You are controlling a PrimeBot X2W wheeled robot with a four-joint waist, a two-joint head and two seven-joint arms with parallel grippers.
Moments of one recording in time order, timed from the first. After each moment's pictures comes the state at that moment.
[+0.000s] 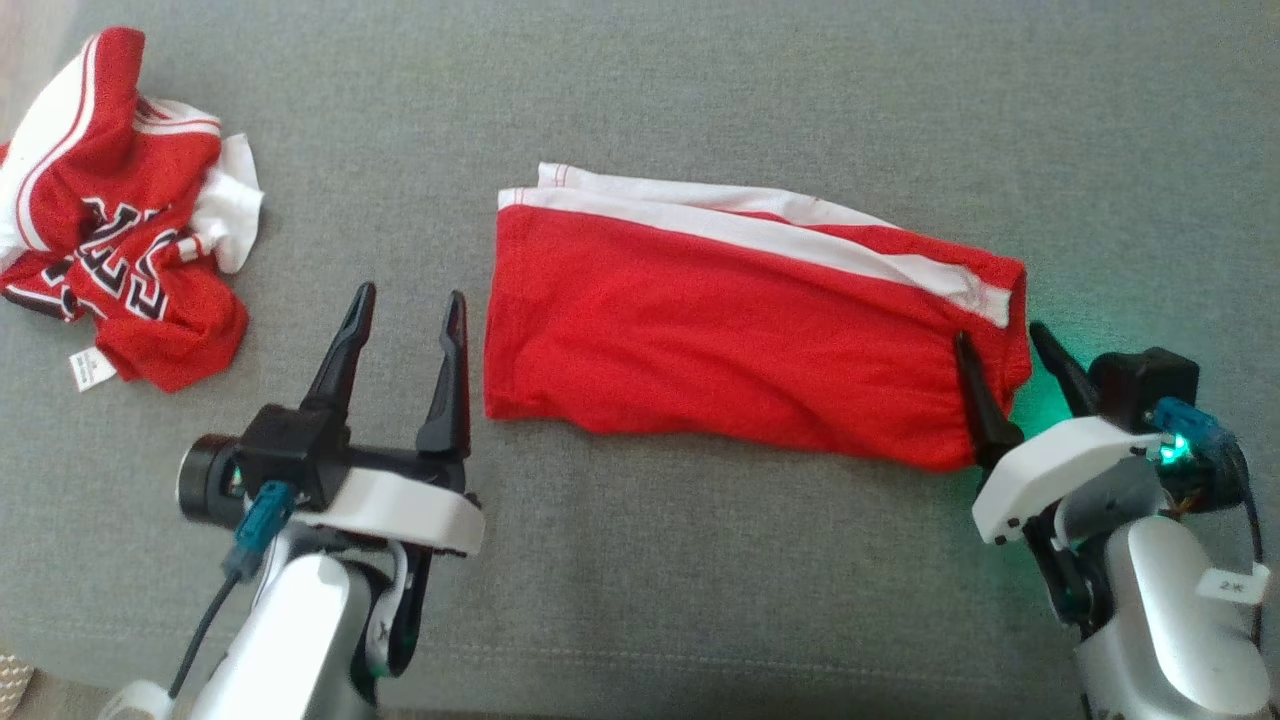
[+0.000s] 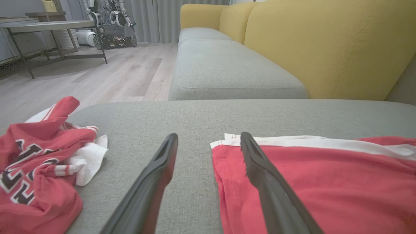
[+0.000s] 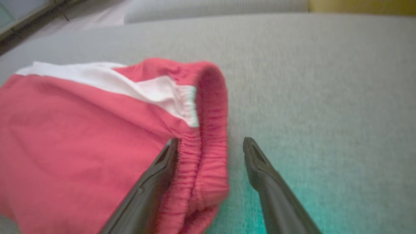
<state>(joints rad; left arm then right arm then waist) -0.21 0.20 -0.41 0.07 -0.28 0.19 -0.25 -0.22 -0.09 0.03 0.30 0.13 0.13 0.13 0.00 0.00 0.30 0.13</state>
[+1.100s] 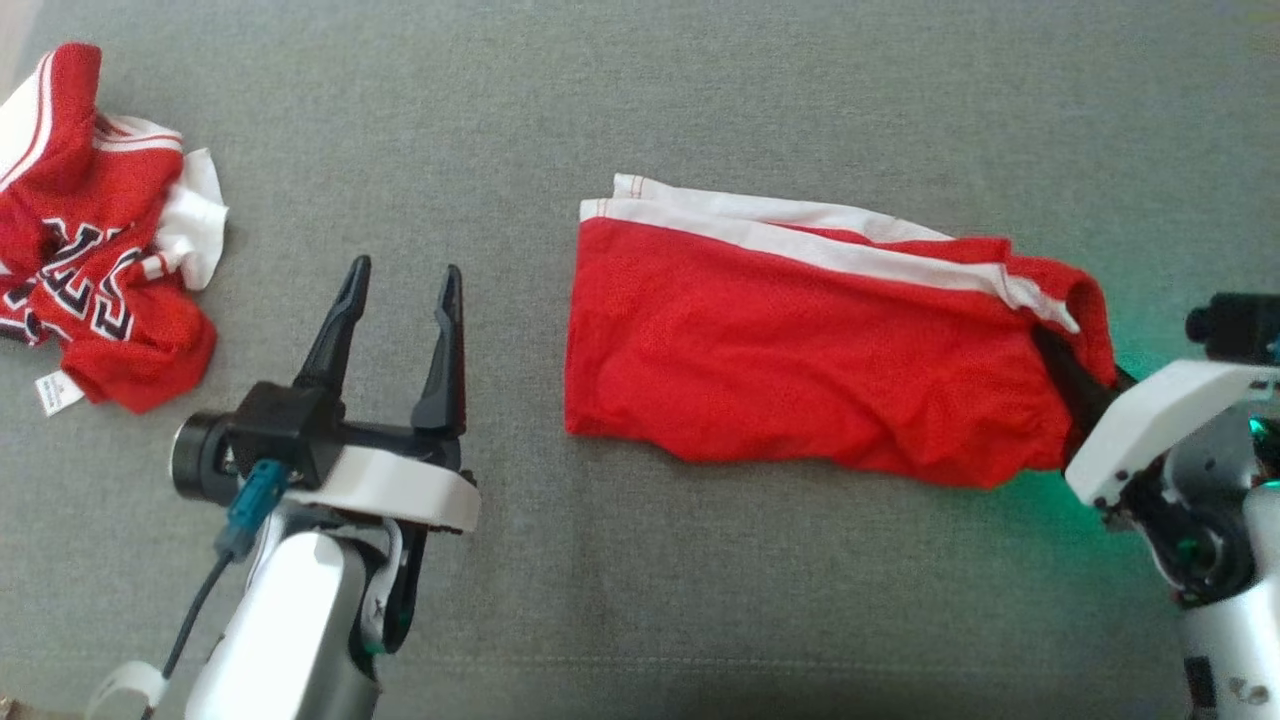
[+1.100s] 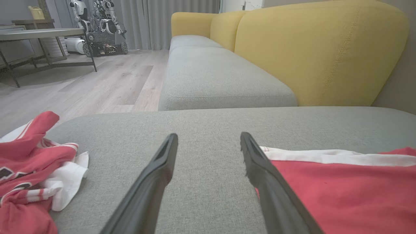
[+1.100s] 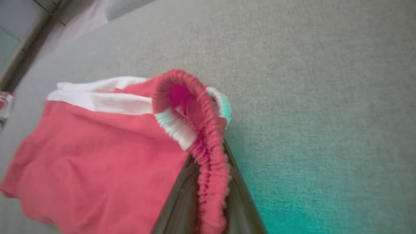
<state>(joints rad) -0.23 0.16 -0.36 0.10 -0.24 0.15 -0.25 -0.23 -0.25 0.03 0.19 0.53 0.13 0.49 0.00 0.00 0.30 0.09</state>
